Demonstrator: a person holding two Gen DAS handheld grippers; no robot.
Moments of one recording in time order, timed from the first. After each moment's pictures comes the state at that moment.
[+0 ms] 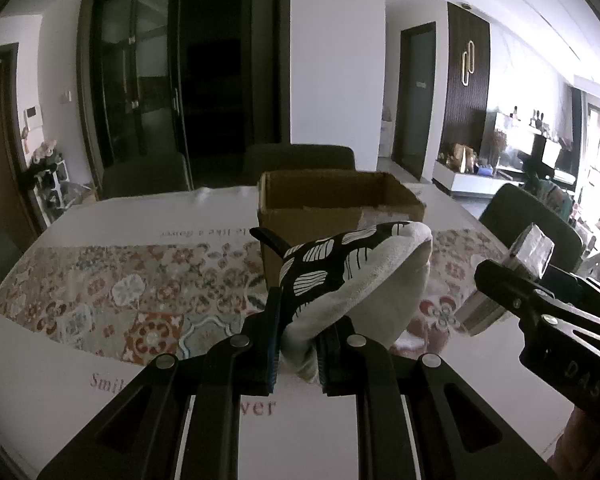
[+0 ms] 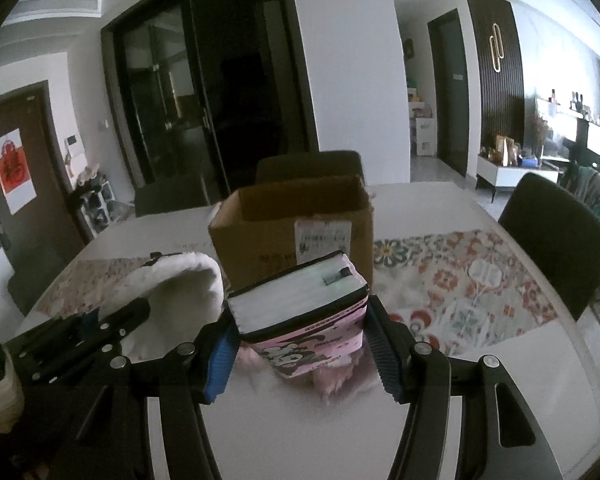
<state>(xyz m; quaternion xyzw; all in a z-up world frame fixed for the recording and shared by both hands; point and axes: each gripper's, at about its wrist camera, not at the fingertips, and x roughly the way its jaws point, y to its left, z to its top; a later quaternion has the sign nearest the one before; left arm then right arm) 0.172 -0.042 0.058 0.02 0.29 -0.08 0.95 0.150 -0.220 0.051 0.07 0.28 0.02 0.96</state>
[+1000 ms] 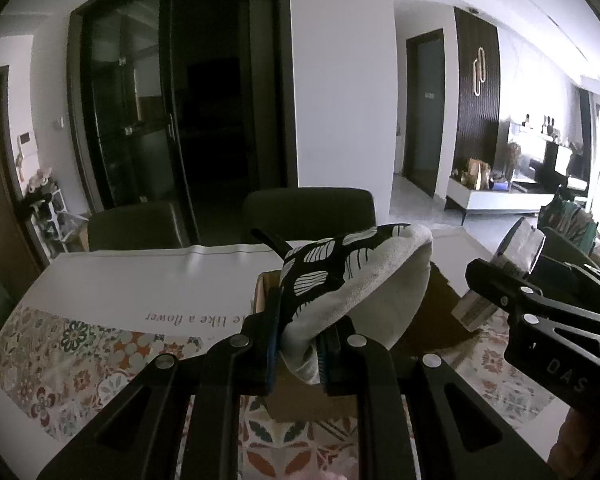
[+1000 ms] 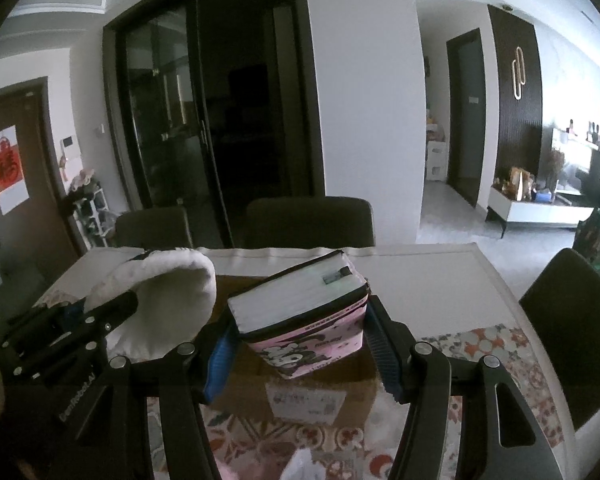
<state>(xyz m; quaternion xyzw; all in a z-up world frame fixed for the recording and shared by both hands) 0.348 -0.076 0.099 0.04 0.26 -0.06 0.96 0.335 -0.238 0.096 0.04 0.26 0.04 0.96</state>
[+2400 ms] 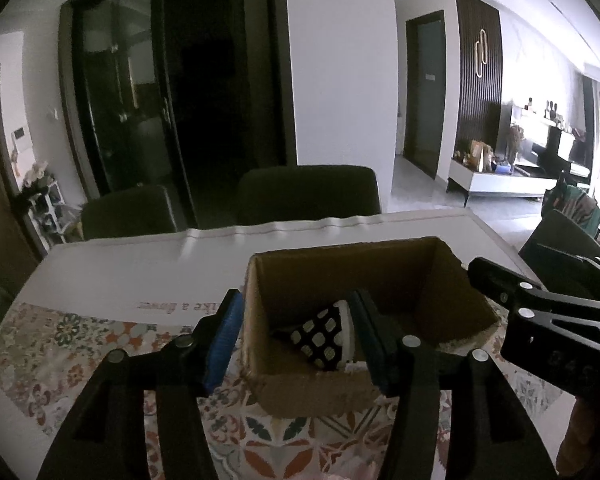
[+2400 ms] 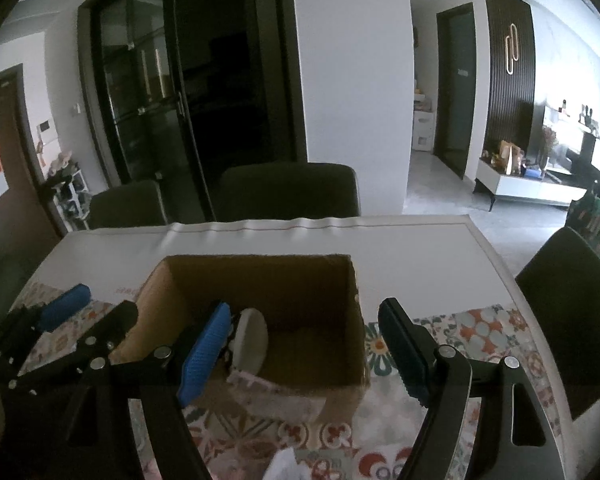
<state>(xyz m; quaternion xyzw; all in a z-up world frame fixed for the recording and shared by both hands) 0.361 -0.077 0.080 0.05 0.29 -0.06 0.95 0.360 -0.242 0.076 0.04 0.32 0.01 0.95</state>
